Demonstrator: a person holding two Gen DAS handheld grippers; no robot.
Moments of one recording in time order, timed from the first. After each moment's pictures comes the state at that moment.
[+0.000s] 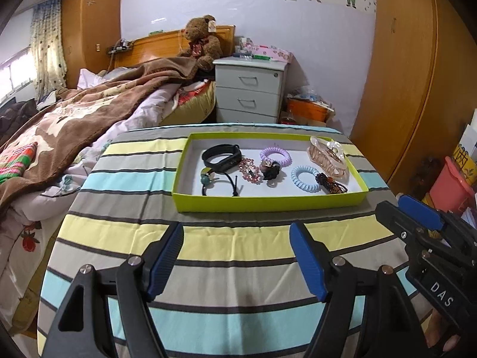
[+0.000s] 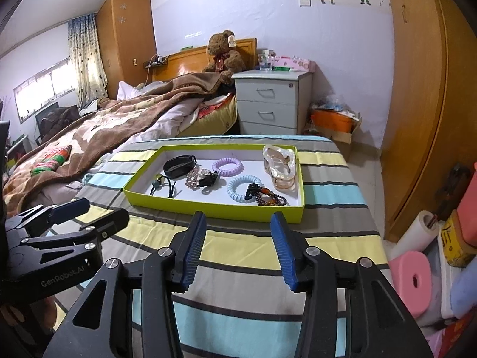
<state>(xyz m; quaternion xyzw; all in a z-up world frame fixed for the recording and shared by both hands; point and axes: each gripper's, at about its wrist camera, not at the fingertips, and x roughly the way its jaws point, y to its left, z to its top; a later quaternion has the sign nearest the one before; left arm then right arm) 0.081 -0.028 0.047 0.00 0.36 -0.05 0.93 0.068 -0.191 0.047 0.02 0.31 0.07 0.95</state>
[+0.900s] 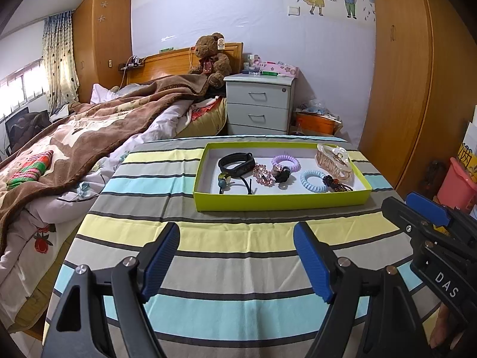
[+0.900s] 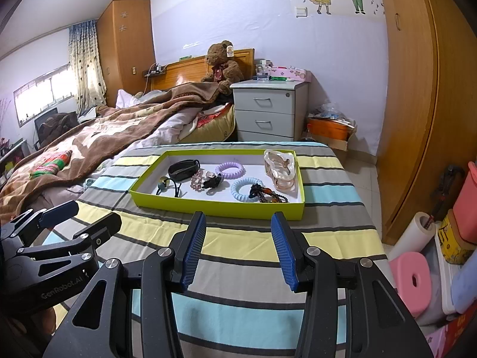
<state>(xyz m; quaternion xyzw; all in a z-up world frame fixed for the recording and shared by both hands) 0.046 -0.021 0.048 0.01 0.32 -0.03 0.95 0.046 -0.184 0.048 0.02 0.29 0.06 0.96</state>
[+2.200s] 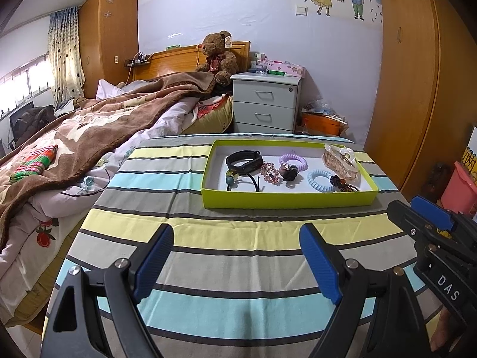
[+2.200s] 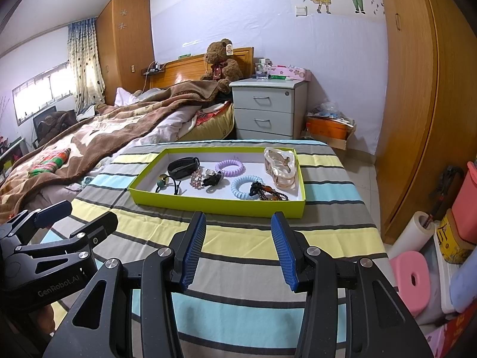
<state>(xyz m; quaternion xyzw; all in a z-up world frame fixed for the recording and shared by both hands) 0.051 -0.015 0.046 0.00 0.32 -0.01 0.95 0.052 -0.180 0.044 0.01 0.29 0.05 0.95</state>
